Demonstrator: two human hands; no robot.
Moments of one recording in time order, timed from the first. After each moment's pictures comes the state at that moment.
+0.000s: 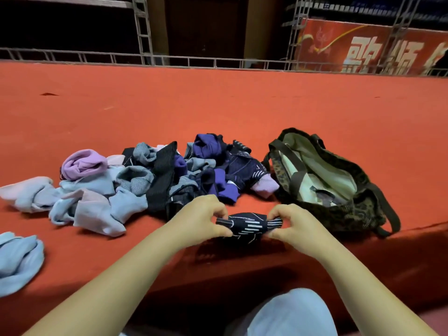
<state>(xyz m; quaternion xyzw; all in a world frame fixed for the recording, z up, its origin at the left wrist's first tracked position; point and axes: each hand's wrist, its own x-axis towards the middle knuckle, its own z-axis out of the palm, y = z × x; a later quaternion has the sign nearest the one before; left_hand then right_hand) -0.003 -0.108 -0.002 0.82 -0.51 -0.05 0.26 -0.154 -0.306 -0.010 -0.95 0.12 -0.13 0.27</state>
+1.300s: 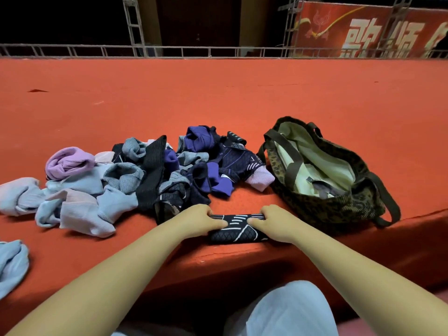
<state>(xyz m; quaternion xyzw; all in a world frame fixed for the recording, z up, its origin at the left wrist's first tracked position) 0.016 -0.142 -0.045 0.90 -0.31 -0.22 0.21 -0.107 -0.318 -0.053 -0.95 0.24 0.04 0.19</state>
